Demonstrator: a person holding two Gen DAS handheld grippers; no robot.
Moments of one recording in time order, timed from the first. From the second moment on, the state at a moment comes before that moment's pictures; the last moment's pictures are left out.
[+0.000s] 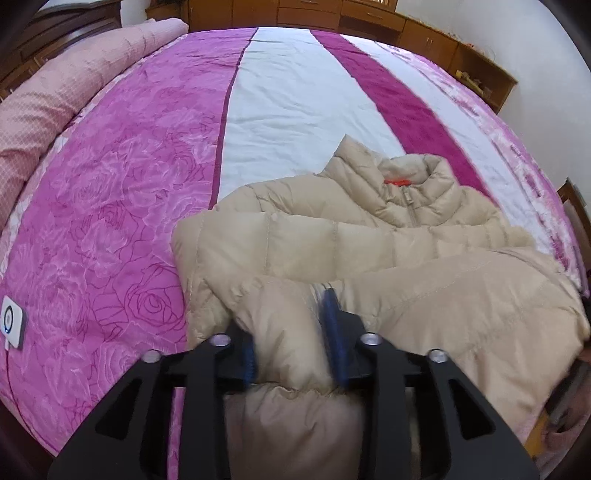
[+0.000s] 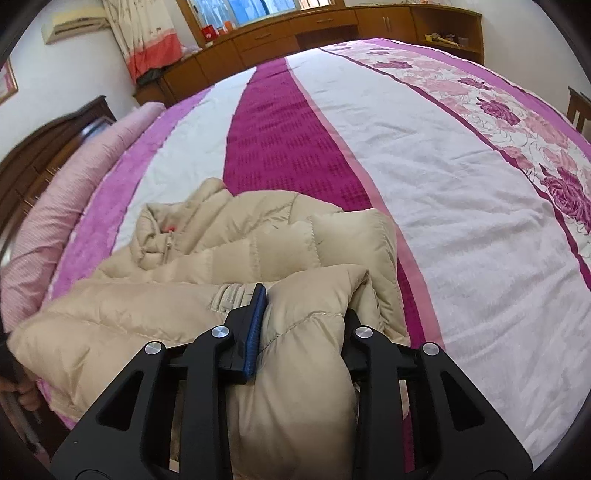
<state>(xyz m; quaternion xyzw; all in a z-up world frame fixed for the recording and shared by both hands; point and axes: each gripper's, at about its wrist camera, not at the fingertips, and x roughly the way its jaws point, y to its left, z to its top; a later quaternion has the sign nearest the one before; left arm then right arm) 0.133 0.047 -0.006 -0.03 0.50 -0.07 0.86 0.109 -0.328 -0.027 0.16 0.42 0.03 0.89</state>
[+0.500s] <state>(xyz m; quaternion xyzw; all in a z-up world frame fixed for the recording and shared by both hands) 0.053 0.088 0.041 0.00 0.46 -0.06 0.89 0.091 -0.336 -0.002 0.19 0.41 0.07 0.89</state>
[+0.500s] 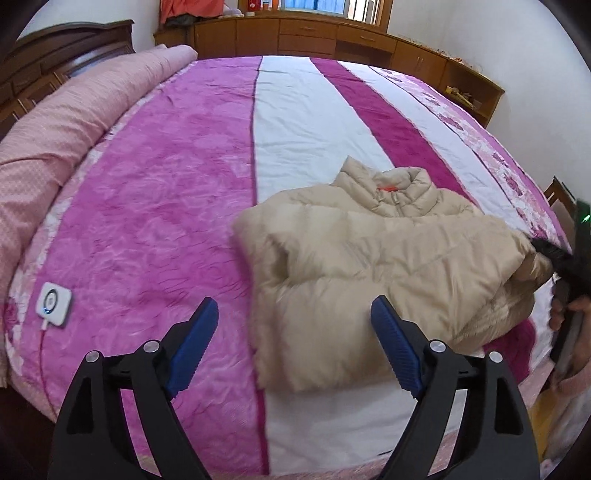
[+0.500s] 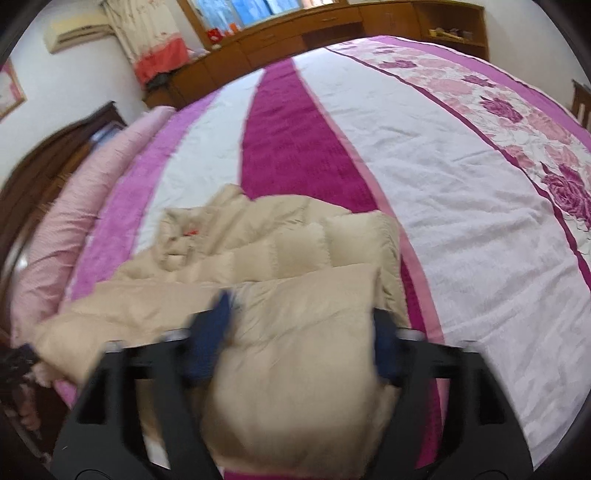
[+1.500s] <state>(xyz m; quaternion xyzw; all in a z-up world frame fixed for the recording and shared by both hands) 0.030 0.089 -0.007 -0.07 0.48 -0.12 0.87 0.028 -0.342 0.003 0.11 0.45 0.14 0.88</state>
